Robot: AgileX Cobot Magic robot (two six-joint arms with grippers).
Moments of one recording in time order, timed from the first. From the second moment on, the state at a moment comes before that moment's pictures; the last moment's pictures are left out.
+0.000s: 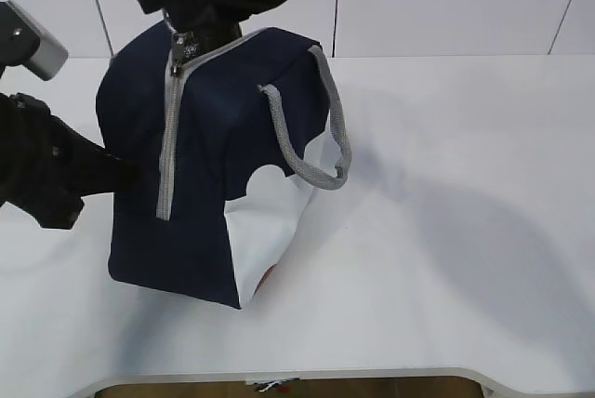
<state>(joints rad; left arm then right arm) -0.27 1.33 -0.74 -1.02 0.51 1.35 0.70 1.70 -1.63 0.25 0.68 -0.24</state>
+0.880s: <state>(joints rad) -0.27 1.32 -0.74 -1.02 0.51 1.35 0.59 1.78 -1.64 -0.01 0.50 -0.10</state>
